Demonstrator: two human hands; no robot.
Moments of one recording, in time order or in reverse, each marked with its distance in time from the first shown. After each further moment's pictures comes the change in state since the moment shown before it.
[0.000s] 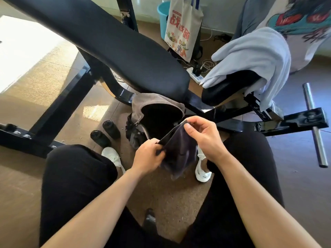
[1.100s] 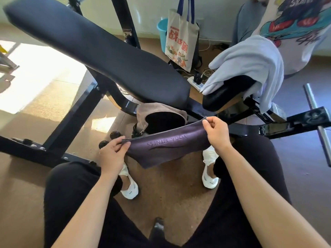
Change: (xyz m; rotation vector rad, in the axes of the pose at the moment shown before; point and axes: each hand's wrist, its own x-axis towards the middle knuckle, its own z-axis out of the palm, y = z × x) left_hand -0.027 -0.028 -0.086 -0.375 0.471 -0.544; right_hand 0.030 0.038 -0.035 -0.326 0.404 0.197
